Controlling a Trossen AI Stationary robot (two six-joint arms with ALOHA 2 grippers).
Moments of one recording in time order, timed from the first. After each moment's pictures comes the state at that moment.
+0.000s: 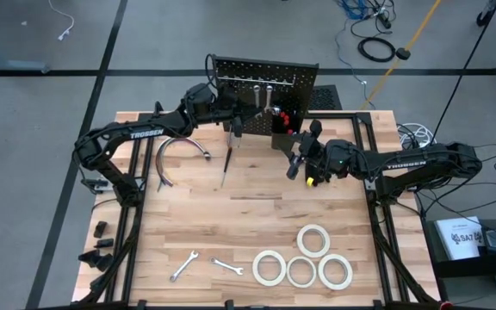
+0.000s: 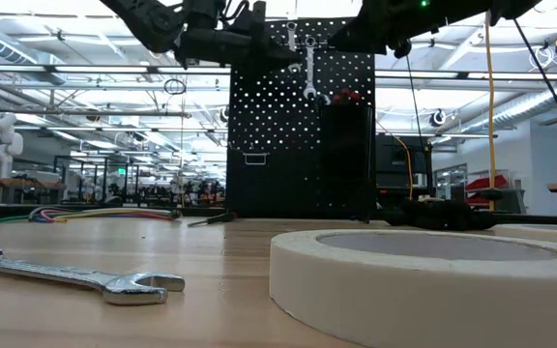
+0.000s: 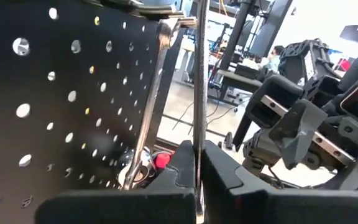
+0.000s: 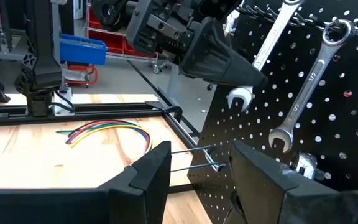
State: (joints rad) left arm 0.55 1.59 1.11 0.46 0.41 -0.23; right arm -0.06 1.16 0.73 0.36 0.47 -0.14
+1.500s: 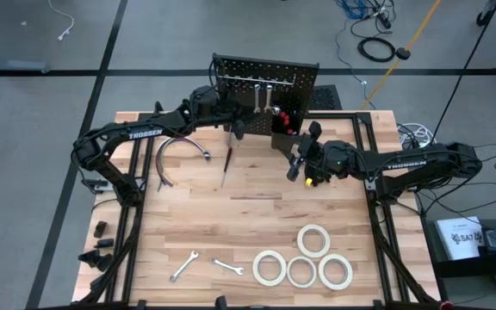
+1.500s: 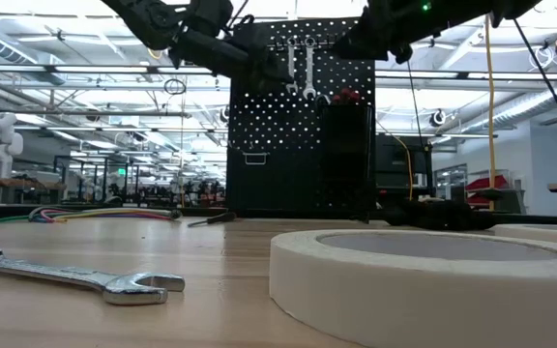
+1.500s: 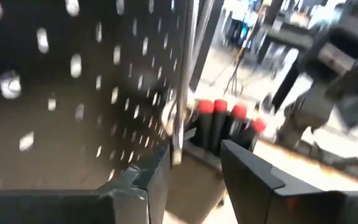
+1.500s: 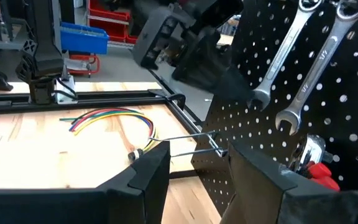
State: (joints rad) left arm 0.55 1.58 1.11 0.23 0.28 -0.15; right arm -0.06 1.17 0.73 0.30 0.46 -0.10
